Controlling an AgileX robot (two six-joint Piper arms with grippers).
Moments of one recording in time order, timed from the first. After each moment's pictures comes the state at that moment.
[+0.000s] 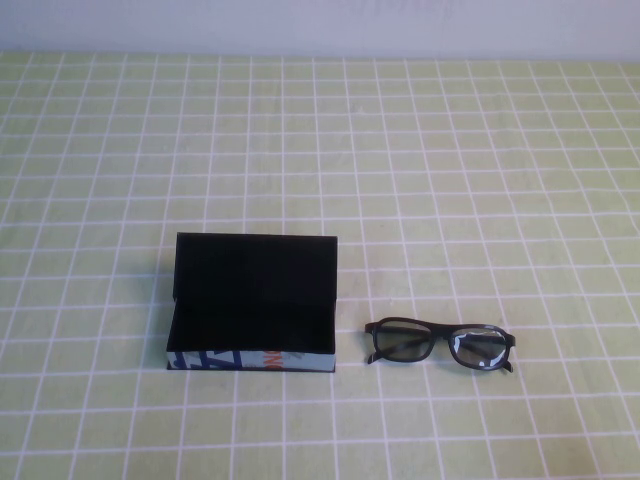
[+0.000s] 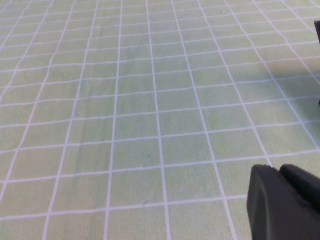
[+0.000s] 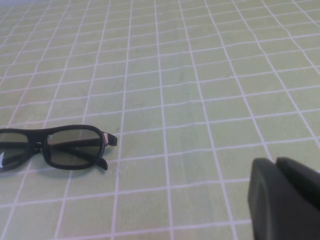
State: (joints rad) right arm 0.04 -0.01 0.03 0.15 0.35 0.03; left arm -0.05 -0.01 0.03 0.01 0.39 0.06
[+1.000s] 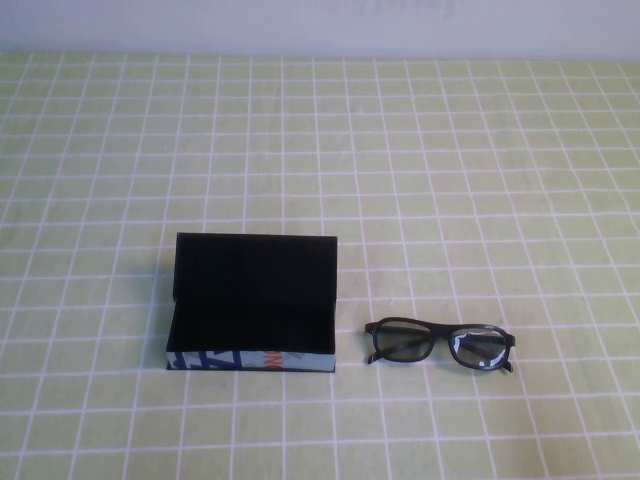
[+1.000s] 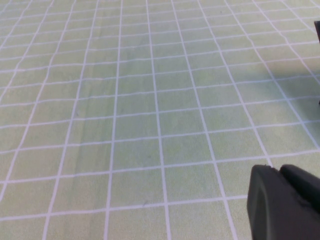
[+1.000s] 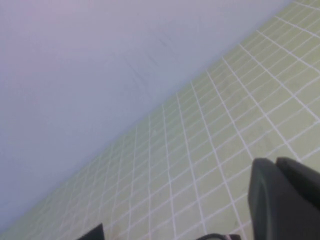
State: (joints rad) right arm 0.04 -0.01 0.03 0.71 0.12 0.03; left arm -0.05 -0.01 0.03 0.01 0.39 0.06
